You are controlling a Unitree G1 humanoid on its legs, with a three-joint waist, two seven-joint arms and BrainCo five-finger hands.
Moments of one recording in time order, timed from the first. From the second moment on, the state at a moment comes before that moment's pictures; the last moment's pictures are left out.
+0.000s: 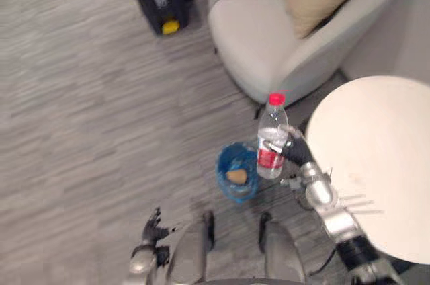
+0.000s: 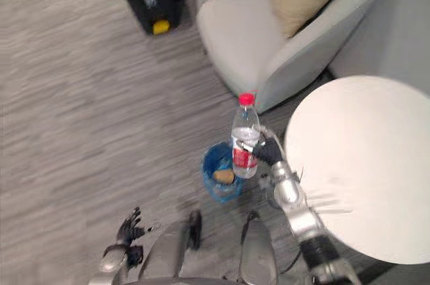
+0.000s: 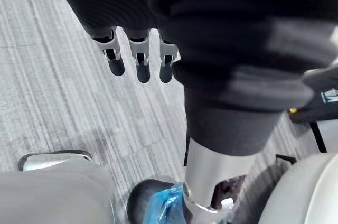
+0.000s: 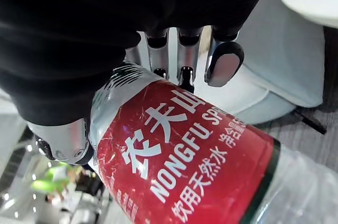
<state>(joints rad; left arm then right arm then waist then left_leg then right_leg) 0.02 0.13 -0.01 0.74 -0.12 -0.18 0.14 -0.41 -0.44 0.26 0.40 -0.17 -0.21 -0.17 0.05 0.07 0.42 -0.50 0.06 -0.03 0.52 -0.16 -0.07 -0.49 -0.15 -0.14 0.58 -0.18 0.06</state>
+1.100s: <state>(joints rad) -0.29 0.12 0.11 0.49 -0.26 -0.24 0.27 -1.03 -0.54 0.32 0.52 -0.24 -0.10 -0.45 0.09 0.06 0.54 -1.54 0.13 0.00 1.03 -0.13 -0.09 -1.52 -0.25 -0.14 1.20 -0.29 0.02</state>
